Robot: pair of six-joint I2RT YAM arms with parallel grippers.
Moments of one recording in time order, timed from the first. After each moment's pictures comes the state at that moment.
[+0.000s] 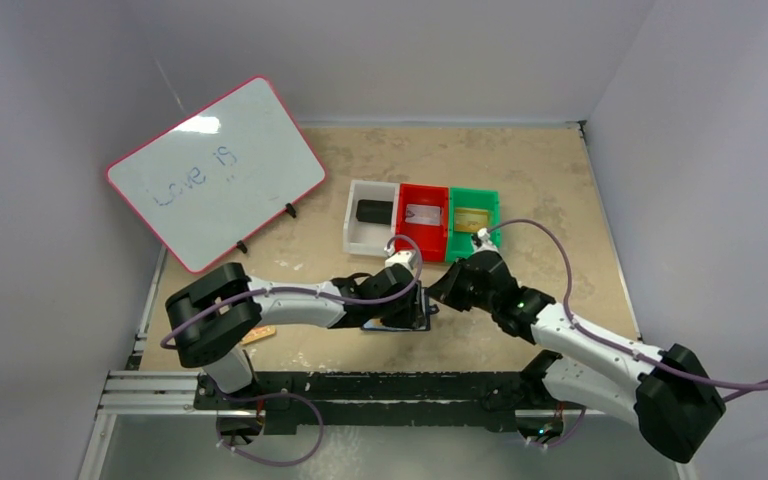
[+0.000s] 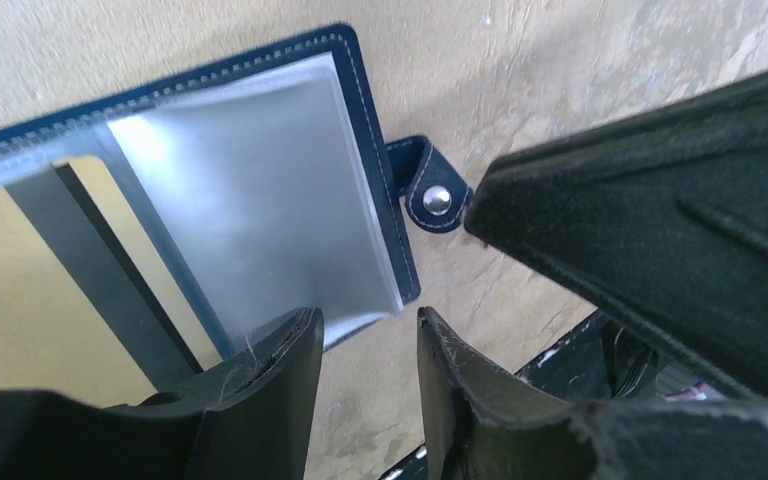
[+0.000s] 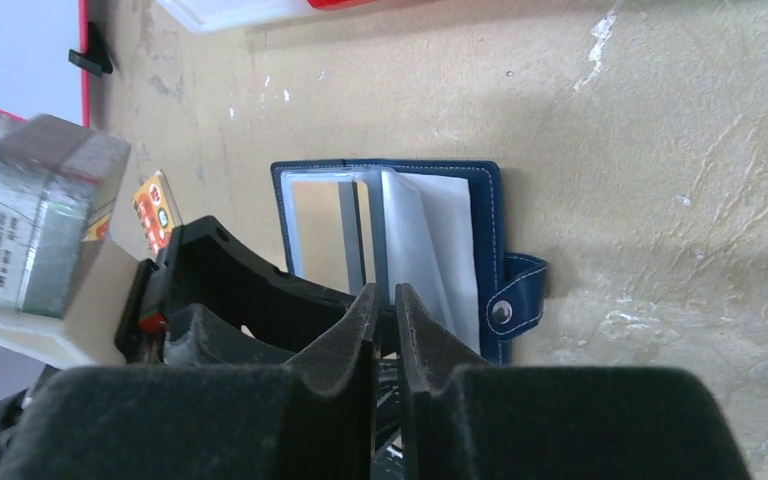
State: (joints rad) left arm -1.10 1.65 0.83 -0.01 -0.05 -0.92; right arm 0.70 0.98 0.43 -0.12 0.01 1.03
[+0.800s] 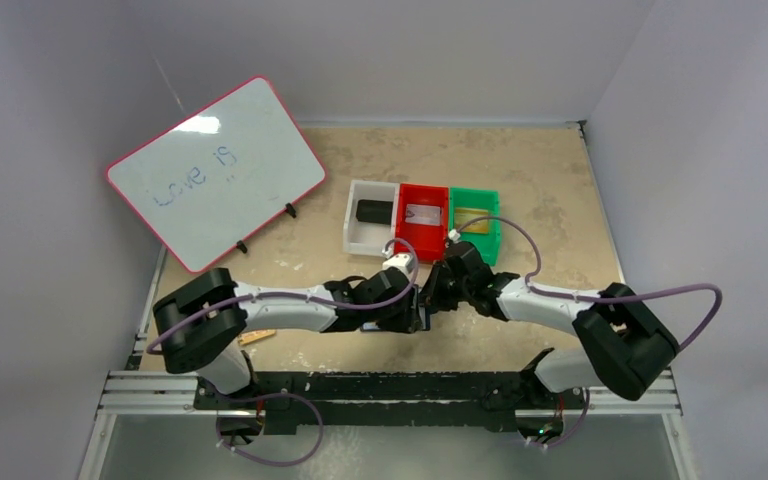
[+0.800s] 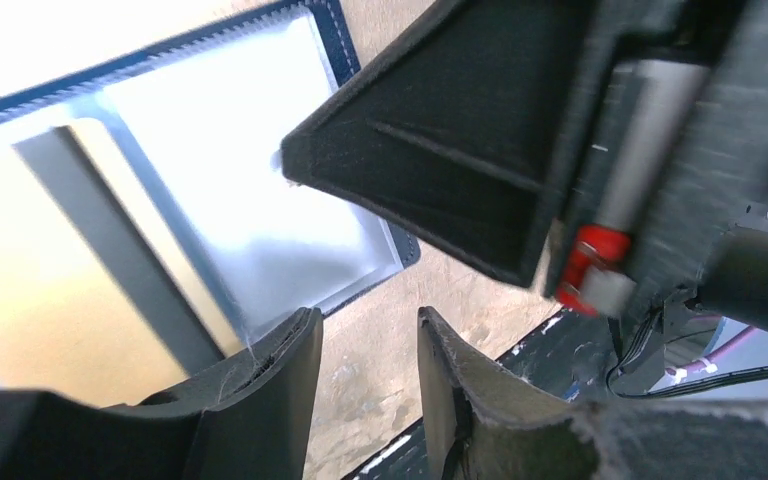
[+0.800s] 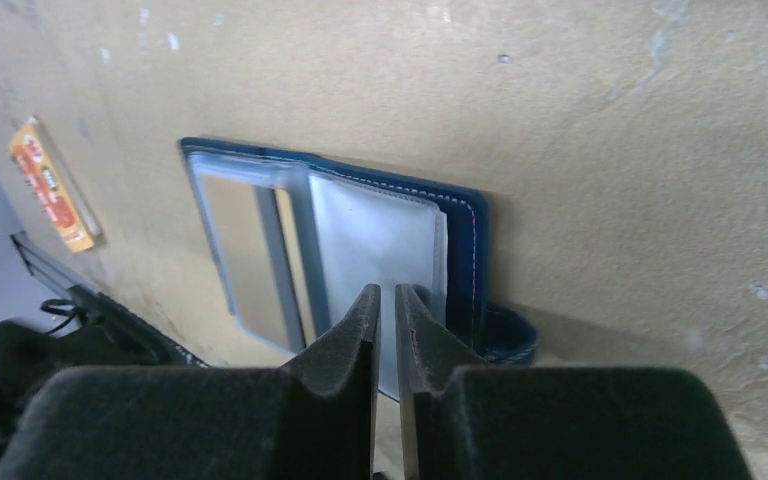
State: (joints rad) left arm -1.12 1.61 0.79 0.00 -0.03 -0.90; right arm 0.68 1.34 0.50 0.01 -0.15 0.94
